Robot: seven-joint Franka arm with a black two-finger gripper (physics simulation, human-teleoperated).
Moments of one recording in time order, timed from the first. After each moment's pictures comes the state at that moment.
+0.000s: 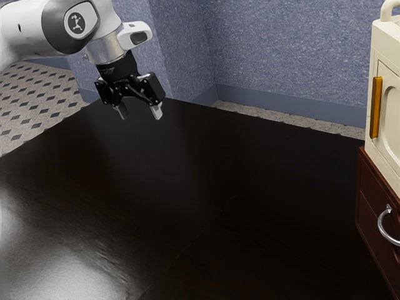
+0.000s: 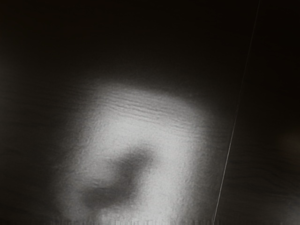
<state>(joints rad) 0.09 0.23 0.14 -1.16 -0.10 1.51 -0.03</state>
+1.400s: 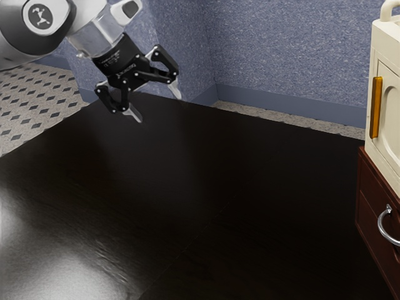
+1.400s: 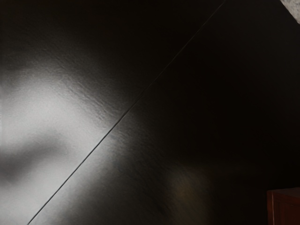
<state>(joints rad) 0.13 0.01 -0.01 -1.39 -0.25 1.66 -0.61</state>
